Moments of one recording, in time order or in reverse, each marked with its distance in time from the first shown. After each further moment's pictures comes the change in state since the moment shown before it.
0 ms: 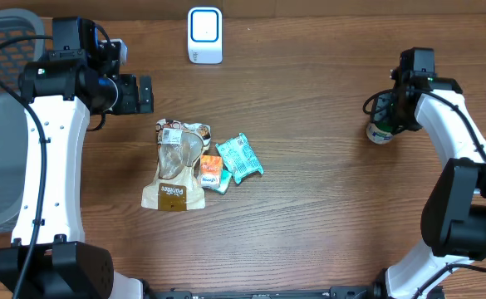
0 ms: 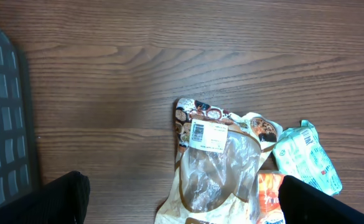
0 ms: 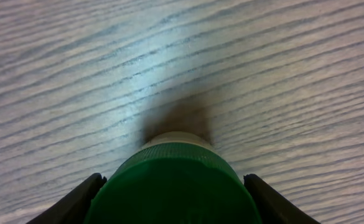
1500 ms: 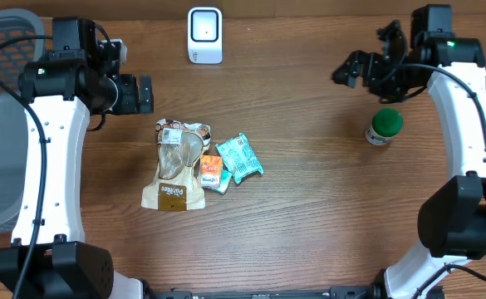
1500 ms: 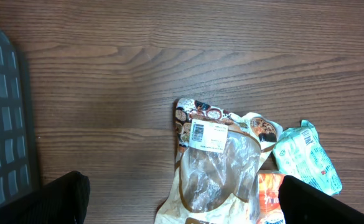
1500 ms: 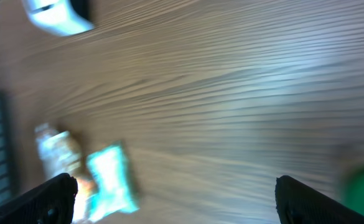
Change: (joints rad) left arm 0.000 0.000 0.000 0.000 0.000 0.000; right arm 0.053 -0.001 0.376 -0.312 -0.626 0.000
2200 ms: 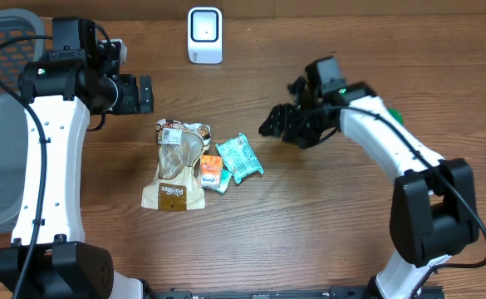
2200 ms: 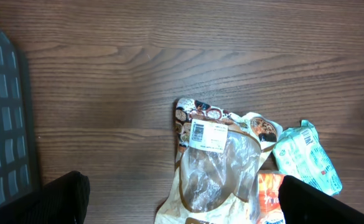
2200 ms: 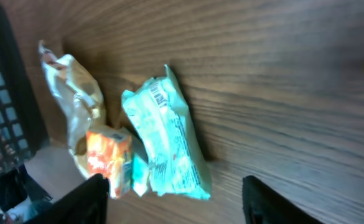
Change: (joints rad) left arm 0.000 0.000 0.000 0.000 0.000 0.000; right arm 0.379 0.000 -0.422 0.366 -0.029 0.359
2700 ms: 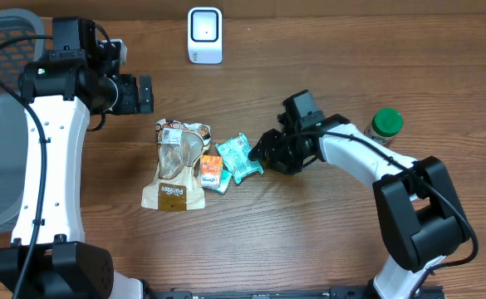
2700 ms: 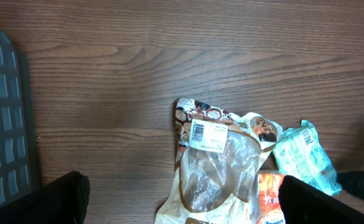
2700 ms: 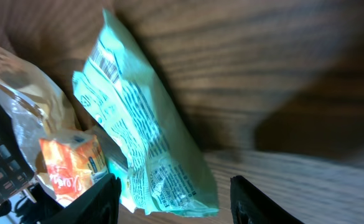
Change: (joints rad) left arm 0.000 0.000 0.000 0.000 0.000 0.000; right arm 0.116 0.000 -0.214 0.231 0.022 0.300
